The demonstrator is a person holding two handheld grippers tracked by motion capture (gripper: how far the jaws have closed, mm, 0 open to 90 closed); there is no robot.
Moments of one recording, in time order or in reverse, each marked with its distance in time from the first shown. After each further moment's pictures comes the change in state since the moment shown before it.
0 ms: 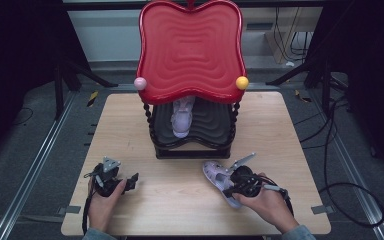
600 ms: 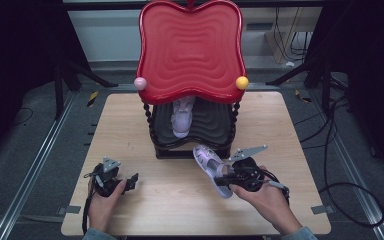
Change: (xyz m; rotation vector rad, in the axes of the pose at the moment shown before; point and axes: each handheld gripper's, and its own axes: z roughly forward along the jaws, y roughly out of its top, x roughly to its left) left arm 0.001 -0.001 0.001 0.002 -0.001 -0.004; right arm 0.021 0.023 -0.039 -0.261 0.070 -0.012
